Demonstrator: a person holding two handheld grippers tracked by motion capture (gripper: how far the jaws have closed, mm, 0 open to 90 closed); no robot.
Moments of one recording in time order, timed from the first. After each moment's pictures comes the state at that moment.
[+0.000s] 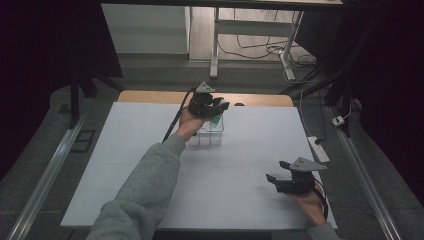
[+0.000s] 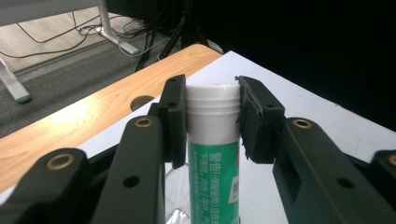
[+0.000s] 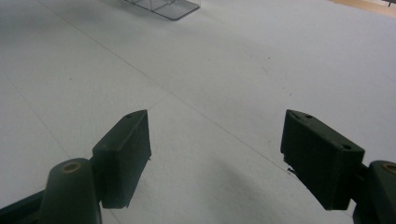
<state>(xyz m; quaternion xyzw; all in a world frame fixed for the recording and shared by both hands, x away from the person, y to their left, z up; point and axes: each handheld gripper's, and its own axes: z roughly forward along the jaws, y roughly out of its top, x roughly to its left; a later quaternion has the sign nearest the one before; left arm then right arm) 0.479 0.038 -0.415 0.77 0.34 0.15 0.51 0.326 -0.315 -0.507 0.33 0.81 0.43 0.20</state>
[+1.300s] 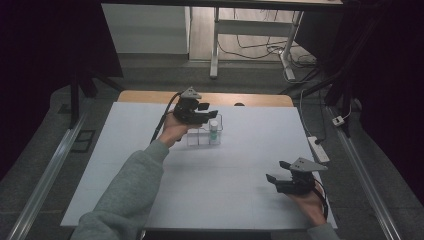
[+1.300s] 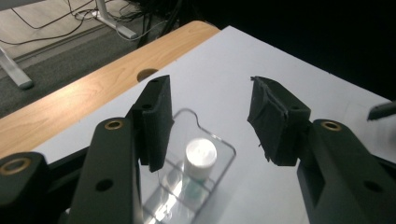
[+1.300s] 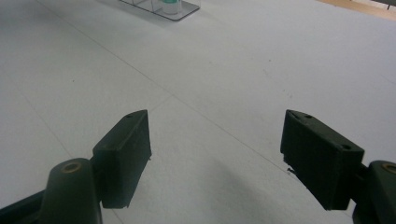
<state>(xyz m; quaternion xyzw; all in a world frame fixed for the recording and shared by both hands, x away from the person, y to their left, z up) 0.444 0.083 -0.413 0.80 0.33 0.13 0.49 0.324 -0.315 -0.506 0.33 0.81 0.44 0.20</state>
